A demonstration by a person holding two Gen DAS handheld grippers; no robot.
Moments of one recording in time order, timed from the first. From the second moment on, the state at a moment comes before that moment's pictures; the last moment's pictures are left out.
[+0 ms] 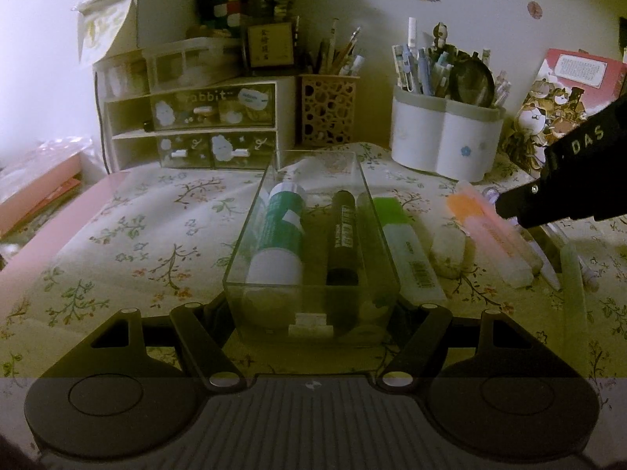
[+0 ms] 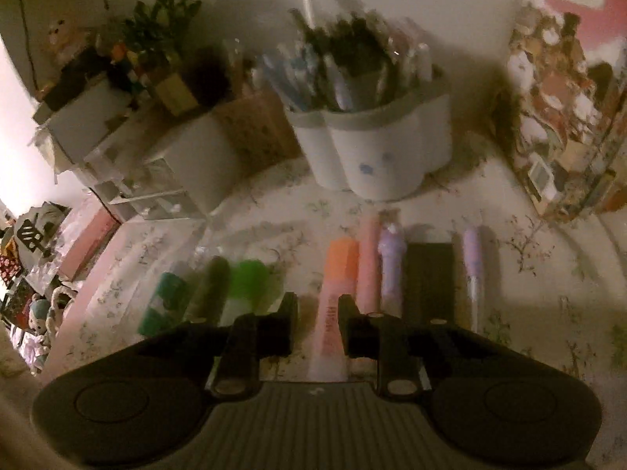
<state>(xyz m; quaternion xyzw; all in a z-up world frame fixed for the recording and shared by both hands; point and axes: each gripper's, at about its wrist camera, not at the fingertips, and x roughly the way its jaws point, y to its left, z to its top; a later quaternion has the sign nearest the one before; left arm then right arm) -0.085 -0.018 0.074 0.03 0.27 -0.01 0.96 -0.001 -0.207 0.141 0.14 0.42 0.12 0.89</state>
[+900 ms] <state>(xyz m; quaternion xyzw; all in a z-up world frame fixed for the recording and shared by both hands) -0.085 -0.017 0.075 0.03 0.27 -0.01 0.96 0.028 -0.189 0.123 0.08 0.44 0.10 0.89</state>
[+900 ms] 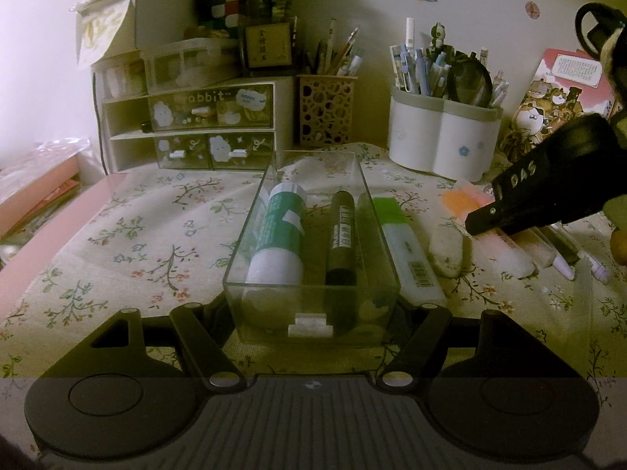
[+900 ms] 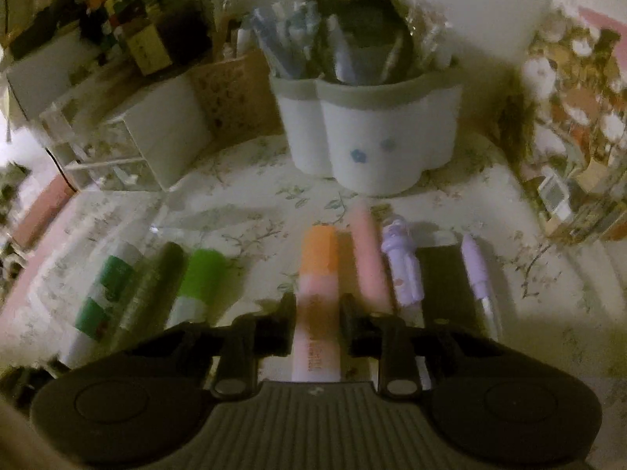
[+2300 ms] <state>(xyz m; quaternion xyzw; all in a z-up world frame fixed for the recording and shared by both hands) -0.083 -0.019 0.077 0.03 0.27 -0.01 0.96 0.031 -0.136 0.148 0.33 0.47 0.20 0.80</state>
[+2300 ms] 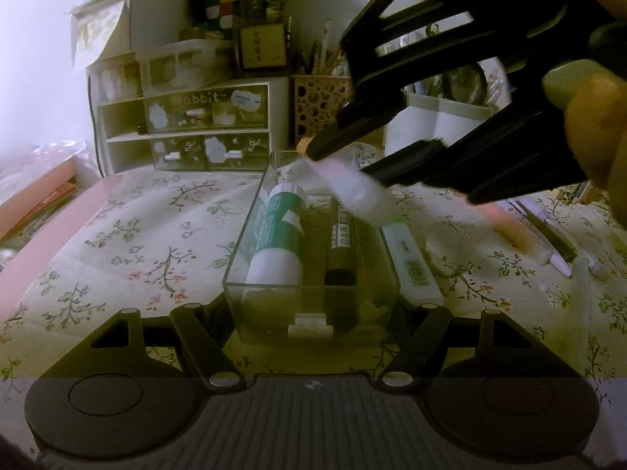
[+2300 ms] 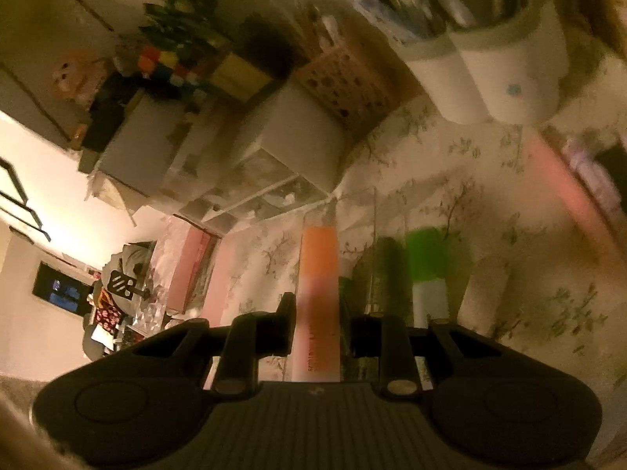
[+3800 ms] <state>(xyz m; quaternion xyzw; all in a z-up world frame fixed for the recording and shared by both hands) -0.083 -0.019 0.076 0.03 0.27 -0.02 0.96 0.023 -0.148 0.135 0.15 0.47 0.19 0.85</state>
